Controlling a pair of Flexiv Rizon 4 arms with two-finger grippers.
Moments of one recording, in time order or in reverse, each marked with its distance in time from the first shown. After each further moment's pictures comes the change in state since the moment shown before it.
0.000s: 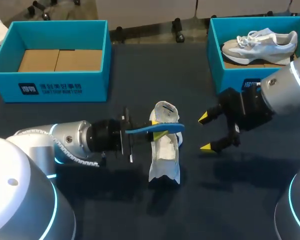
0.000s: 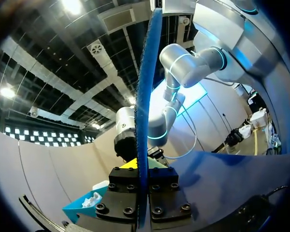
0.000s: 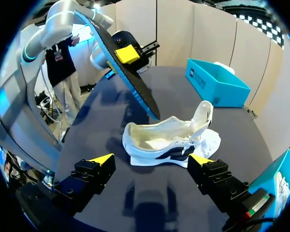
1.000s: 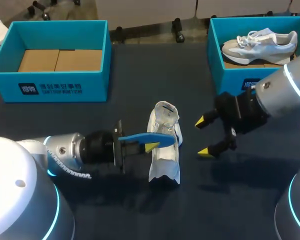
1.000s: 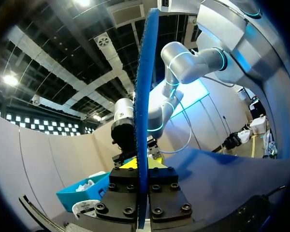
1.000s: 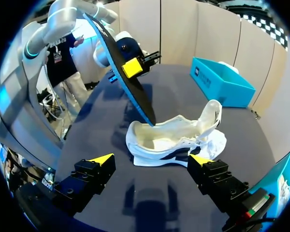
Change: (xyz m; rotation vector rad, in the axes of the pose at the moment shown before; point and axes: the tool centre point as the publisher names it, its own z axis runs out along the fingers) left arm 0.024 0.024 -0.031 -0.045 -0.022 -0.085; right arm 0.007 -0.002 0.013 0.016 0.029 -0.017
